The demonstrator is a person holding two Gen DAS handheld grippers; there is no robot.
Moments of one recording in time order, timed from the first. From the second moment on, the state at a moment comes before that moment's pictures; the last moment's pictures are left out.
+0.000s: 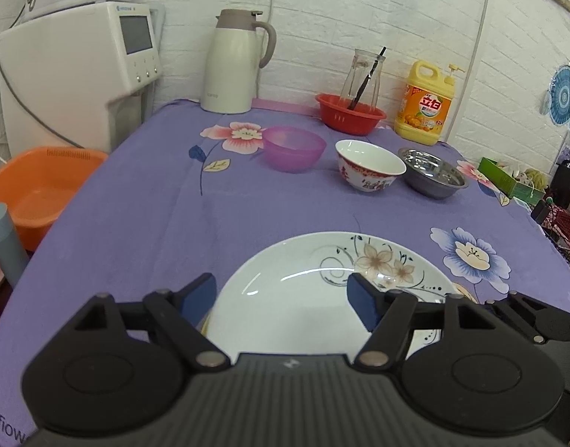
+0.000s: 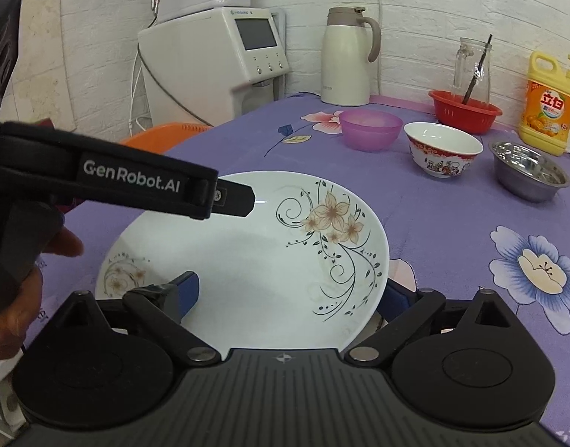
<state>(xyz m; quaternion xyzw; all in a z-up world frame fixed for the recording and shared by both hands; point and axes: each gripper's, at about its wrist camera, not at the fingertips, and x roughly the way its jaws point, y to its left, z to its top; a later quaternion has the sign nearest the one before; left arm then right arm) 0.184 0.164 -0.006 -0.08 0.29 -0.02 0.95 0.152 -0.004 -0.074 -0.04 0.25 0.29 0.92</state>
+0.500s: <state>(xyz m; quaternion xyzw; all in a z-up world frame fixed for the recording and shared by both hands) 0.185 0.166 0.002 -0.08 0.28 -0.02 0.95 0.161 -0.033 -0.063 0.00 0.22 0.25 0.94</state>
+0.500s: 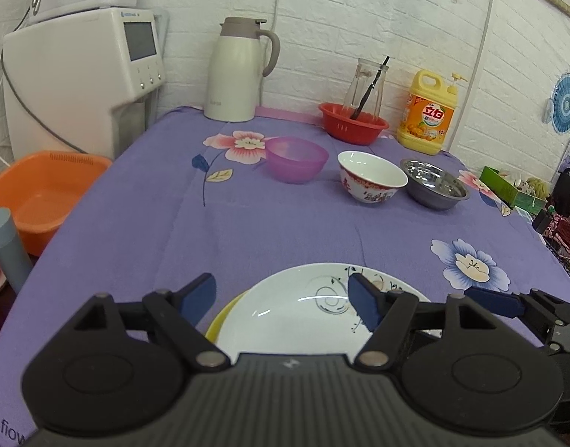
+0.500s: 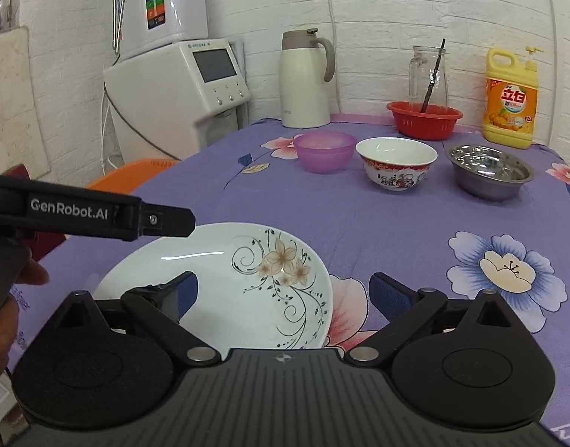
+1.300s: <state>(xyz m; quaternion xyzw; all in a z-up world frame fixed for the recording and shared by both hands) 0.248 0.036 0.012 -0.03 0.31 -0.11 0.94 0.211 -0.184 -0.085 0.11 0.27 0.10 0.95</state>
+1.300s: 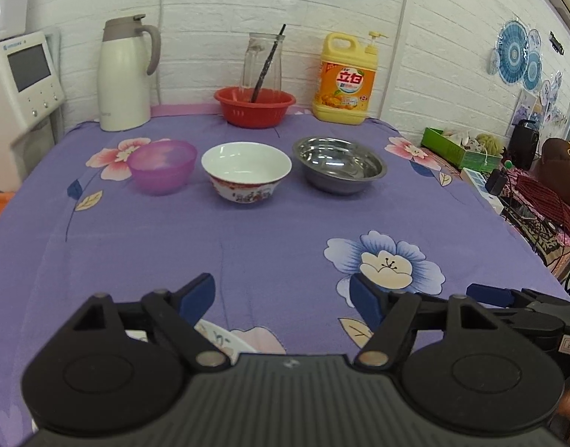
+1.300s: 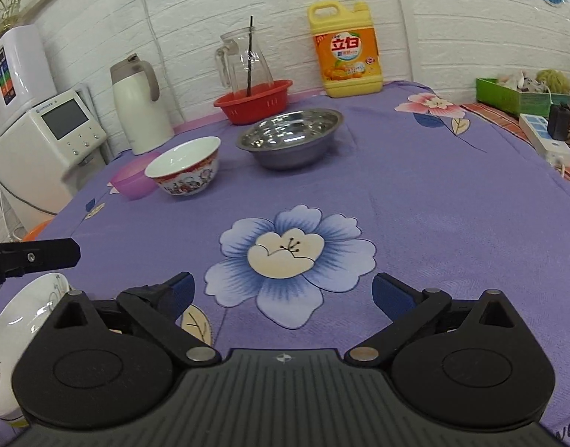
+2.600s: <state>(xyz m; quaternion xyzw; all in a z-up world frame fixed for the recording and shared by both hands) 0.376 -0.019 0.026 -0.06 0.36 -0.17 0.91 0.432 -0.231 -0.018 0.03 0.25 0.06 0.96</state>
